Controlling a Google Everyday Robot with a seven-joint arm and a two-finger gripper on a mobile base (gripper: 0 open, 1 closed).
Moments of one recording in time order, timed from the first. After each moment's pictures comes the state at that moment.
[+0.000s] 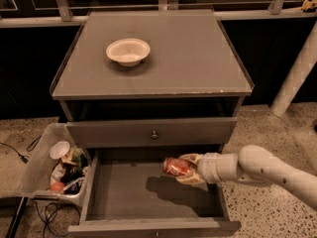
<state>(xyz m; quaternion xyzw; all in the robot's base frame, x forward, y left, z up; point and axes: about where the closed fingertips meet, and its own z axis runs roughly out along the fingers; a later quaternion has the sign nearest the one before) 0.522 -0.107 0.533 -0.57 0.69 0.20 0.41</state>
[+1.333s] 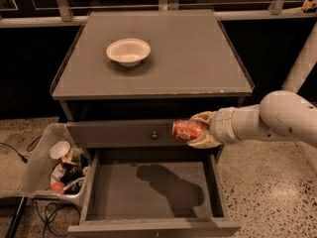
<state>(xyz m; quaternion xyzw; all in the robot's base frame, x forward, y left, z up) 0.541 -0.132 0.725 -0.62 0.67 0.08 0.40</state>
